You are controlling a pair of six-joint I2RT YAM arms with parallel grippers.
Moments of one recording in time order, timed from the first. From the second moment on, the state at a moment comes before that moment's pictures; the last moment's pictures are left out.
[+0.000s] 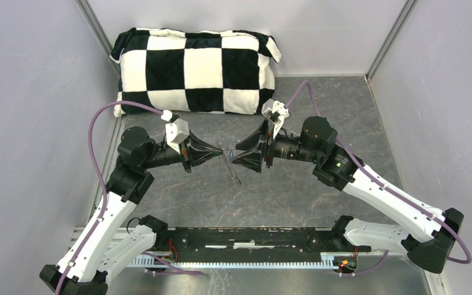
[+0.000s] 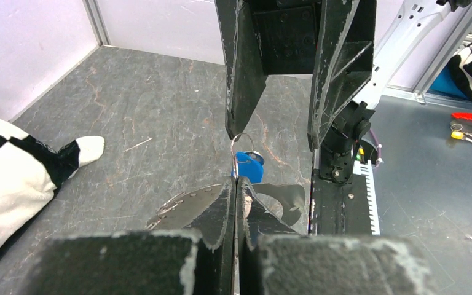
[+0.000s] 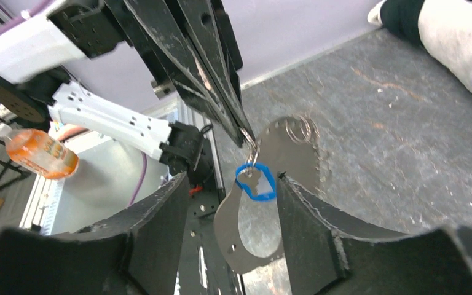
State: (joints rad) left arm -0.43 0.76 0.88 -0.09 0.92 -0.05; right arm 0.87 1.07 1.06 -0.03 -0.52 0.31
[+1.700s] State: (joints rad) left arm -0.43 0.72 0.87 0.00 0.91 -0.06; right arm 0.80 1.04 1.00 0.10 -0.61 0.41
